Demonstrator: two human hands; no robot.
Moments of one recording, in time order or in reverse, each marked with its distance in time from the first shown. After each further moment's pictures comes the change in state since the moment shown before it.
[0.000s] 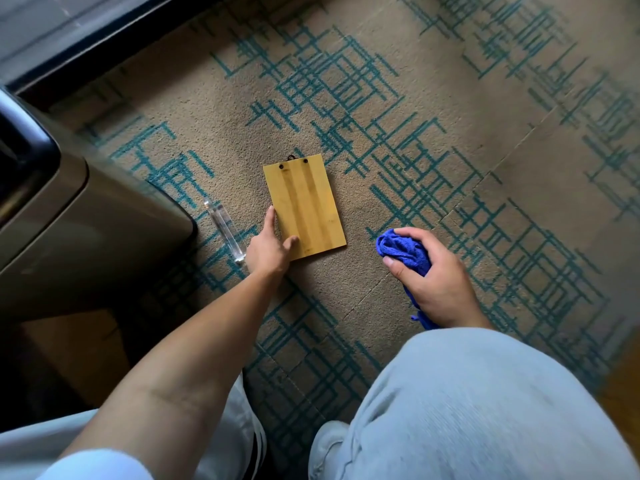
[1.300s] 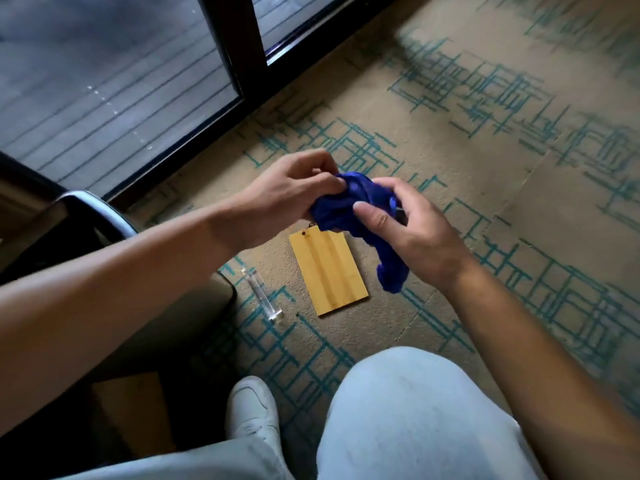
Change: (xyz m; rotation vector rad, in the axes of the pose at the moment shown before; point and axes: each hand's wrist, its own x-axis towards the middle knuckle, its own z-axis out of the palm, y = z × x) left_hand -0.099 0.184 -0.230 -0.493 -0.463 0.666; right_hand 0.045 -0.140 -0.038 0.246 -0.046 -0.260
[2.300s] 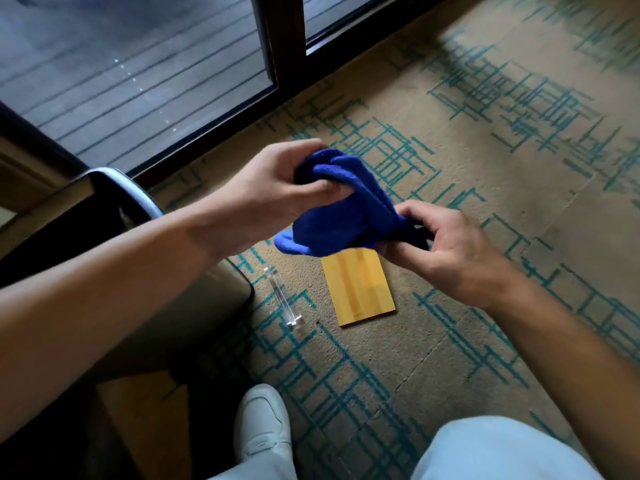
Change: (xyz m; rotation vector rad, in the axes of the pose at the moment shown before) left_hand -0.029 -0.027 -0.067 0.068 0.043 0.162; right_hand 0.022 -0.012 0.031 -0.297 -0.189 -0.090
